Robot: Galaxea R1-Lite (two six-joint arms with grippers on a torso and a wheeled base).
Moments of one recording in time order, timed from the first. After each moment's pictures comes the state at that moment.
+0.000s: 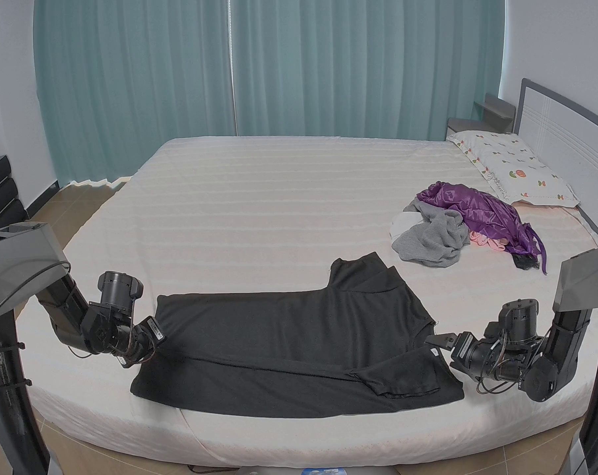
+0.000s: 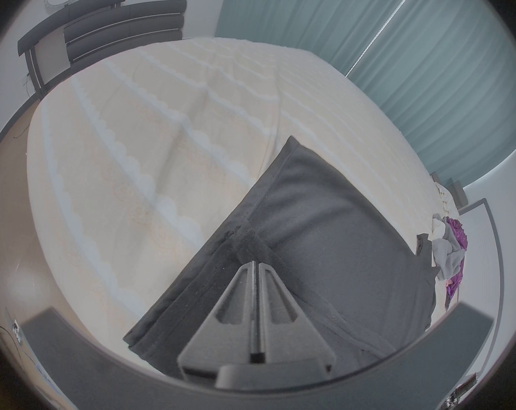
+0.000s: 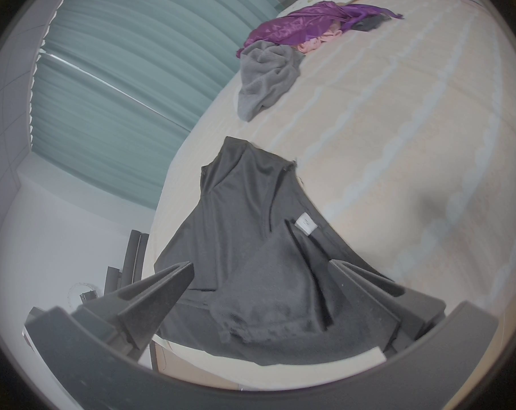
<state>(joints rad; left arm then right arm) -0.05 2.20 -0.76 -0.48 0.05 -0.75 0.18 2.23 -0.31 -1.26 0.24 0.82</state>
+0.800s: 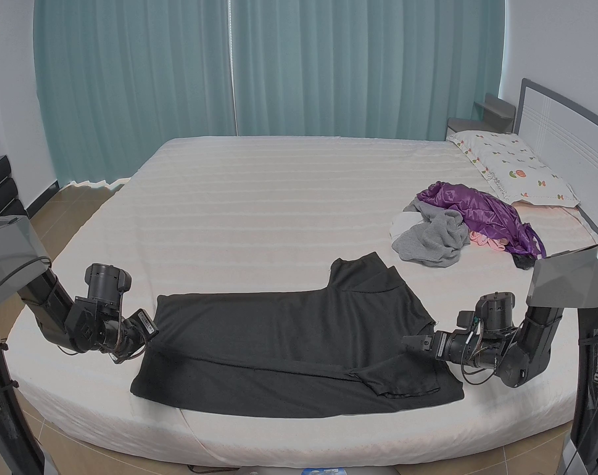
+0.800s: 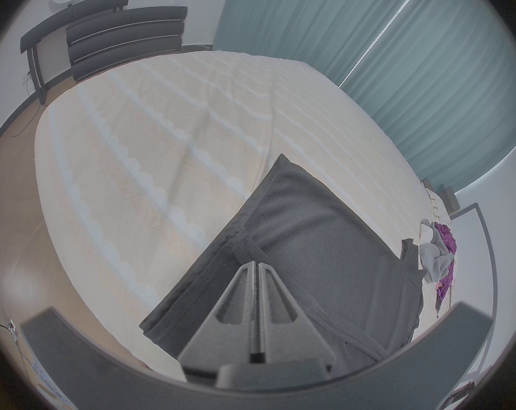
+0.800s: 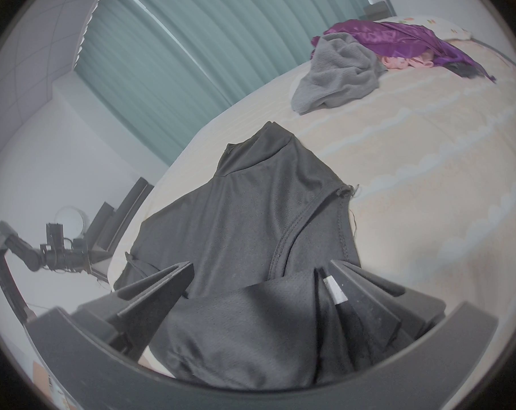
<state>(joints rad) -0.04 2.09 -0.71 -0.48 0.05 -0.75 0.17 2.40 -0.56 -1.21 0.34 0.43</state>
